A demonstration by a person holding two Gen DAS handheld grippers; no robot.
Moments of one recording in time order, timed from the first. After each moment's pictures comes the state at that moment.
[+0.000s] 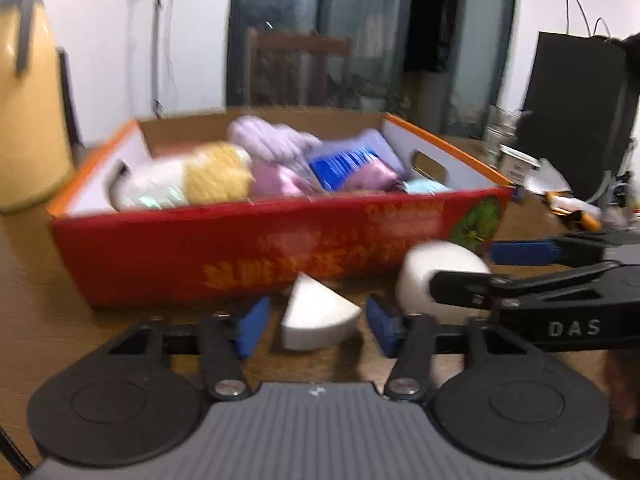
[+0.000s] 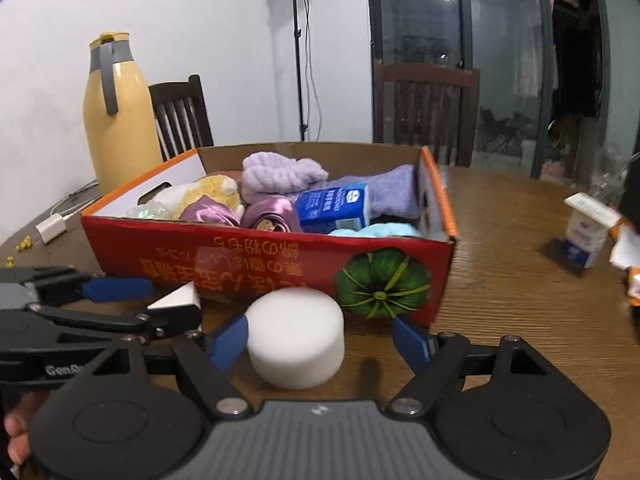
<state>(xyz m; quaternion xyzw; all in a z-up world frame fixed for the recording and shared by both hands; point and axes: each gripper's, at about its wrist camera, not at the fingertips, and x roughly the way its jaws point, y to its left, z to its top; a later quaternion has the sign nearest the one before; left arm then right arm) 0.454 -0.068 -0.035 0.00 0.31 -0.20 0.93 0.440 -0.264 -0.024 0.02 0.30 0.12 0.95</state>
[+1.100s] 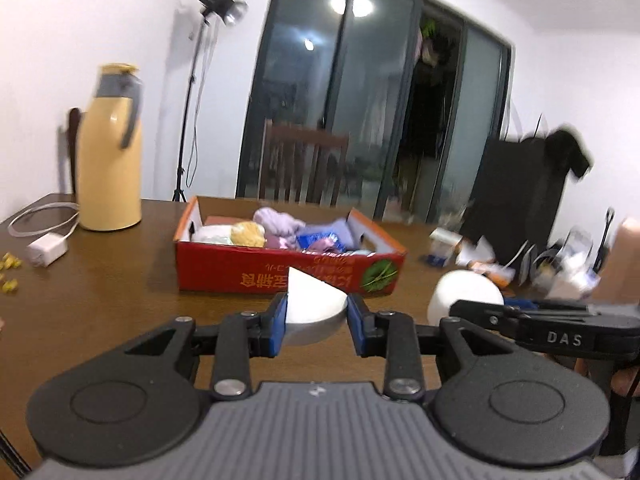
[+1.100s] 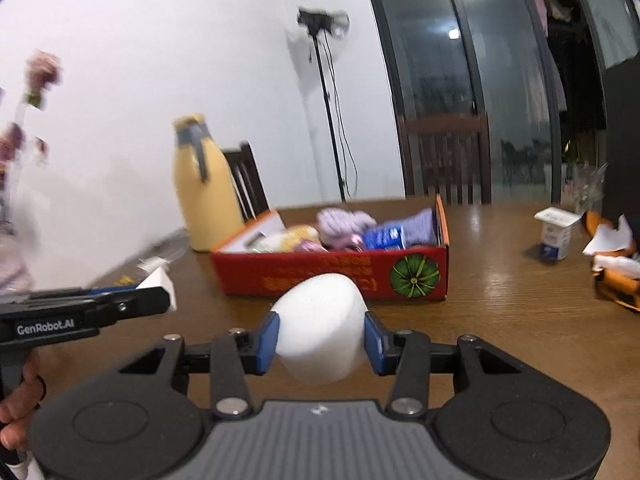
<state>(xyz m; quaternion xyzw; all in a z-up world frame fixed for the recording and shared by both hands) 0.220 -0.017 0.059 -0.07 0.18 -0.17 0.97 0.230 -0.278 0.049 0.07 0.20 0.17 0.96</state>
